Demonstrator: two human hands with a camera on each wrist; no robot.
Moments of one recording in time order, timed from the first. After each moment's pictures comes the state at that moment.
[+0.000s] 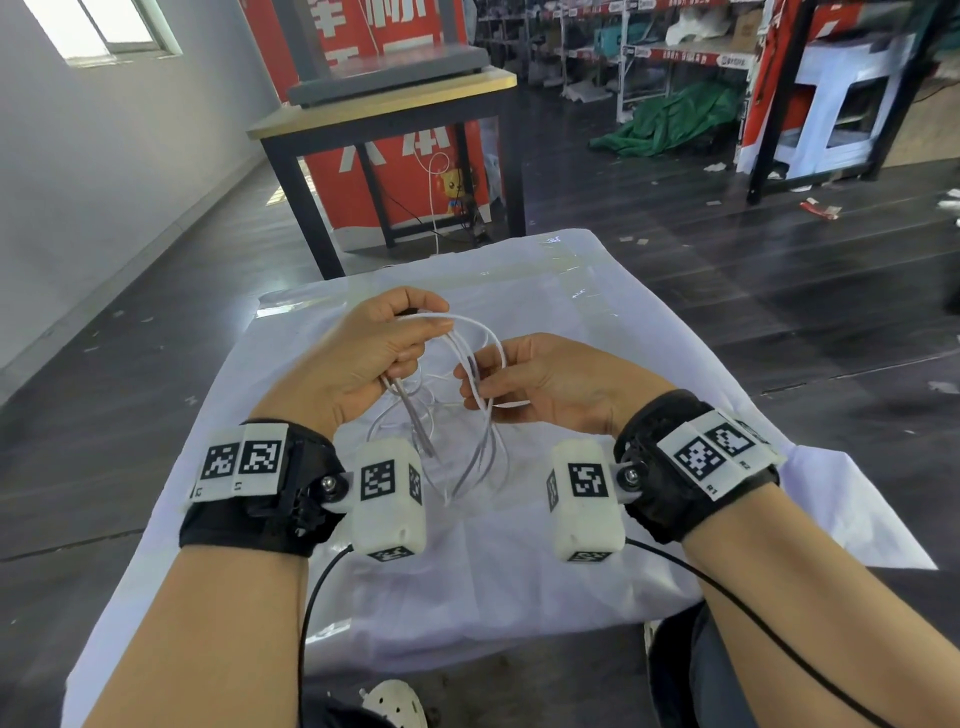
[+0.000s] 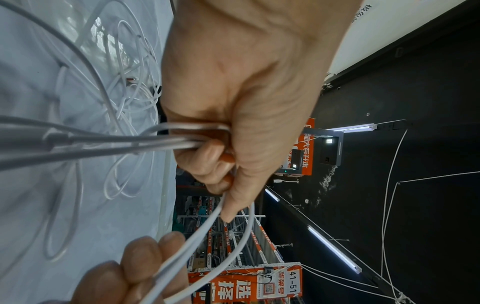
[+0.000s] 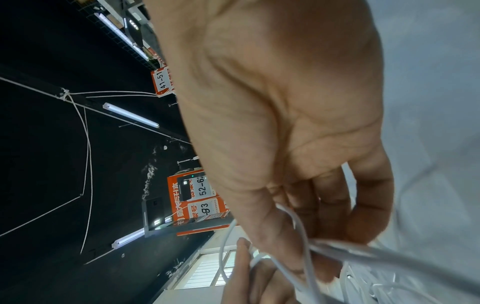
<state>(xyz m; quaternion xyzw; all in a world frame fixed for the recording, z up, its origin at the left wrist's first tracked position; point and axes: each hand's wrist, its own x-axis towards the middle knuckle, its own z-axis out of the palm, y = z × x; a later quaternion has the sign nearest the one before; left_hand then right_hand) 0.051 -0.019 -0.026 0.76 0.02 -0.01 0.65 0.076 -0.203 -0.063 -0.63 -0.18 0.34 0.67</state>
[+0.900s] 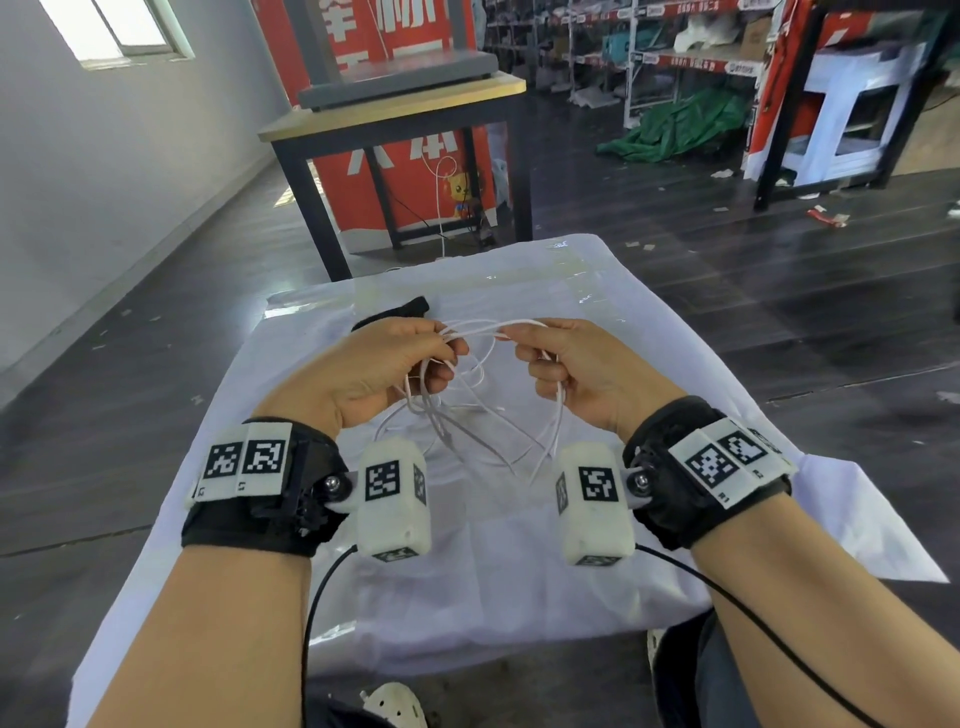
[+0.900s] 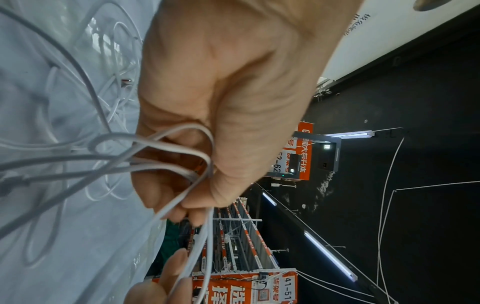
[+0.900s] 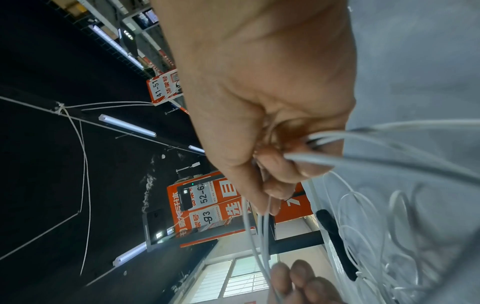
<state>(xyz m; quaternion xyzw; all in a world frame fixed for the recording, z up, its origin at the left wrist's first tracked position) 0.048 -0.018 -0.024 0.80 0.05 -0.10 0.59 0.086 -0.205 -0.065 -0.60 -0.06 0.21 0.77</state>
